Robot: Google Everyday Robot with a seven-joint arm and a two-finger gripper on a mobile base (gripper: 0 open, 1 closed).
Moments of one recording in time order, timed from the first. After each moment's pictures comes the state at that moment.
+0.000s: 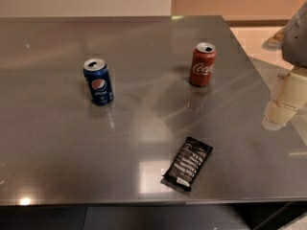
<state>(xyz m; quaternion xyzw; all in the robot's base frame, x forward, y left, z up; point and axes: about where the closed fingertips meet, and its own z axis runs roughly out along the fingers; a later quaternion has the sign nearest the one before) 0.438 -0.217 0.976 -0.60 0.78 -0.03 0.16</state>
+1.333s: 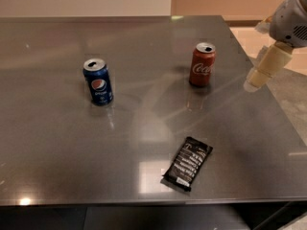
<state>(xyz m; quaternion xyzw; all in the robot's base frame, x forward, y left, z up) 0.545 -0.235 0.965 -0.56 0.79 0.00 0.24</state>
